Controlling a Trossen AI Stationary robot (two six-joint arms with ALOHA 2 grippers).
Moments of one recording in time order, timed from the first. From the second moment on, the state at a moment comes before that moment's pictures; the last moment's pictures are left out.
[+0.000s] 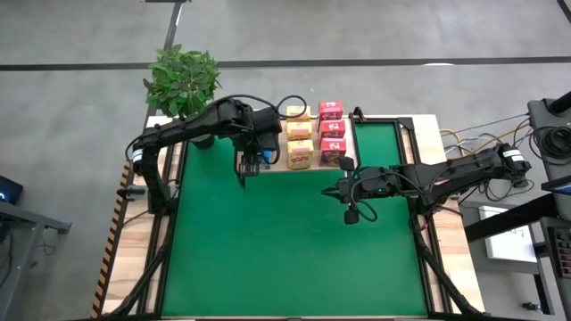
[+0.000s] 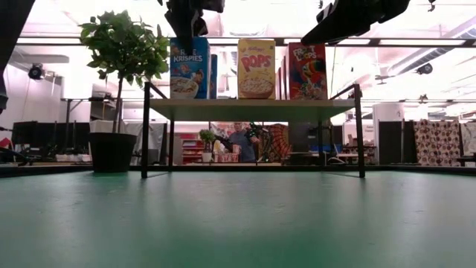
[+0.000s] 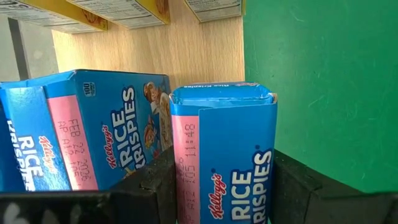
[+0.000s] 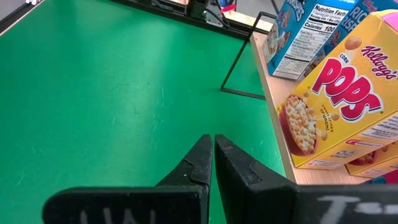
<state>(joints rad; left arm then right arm) 0.23 1.81 2.03 -1.54 -0.12 0.28 0.14 1.12 0.81 -0.16 0.18 -0.20</state>
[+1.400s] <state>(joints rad) 0.18 1.62 2.03 -1.53 -0.10 0.27 0.14 1.12 0.81 -0.17 0.18 -0.19</state>
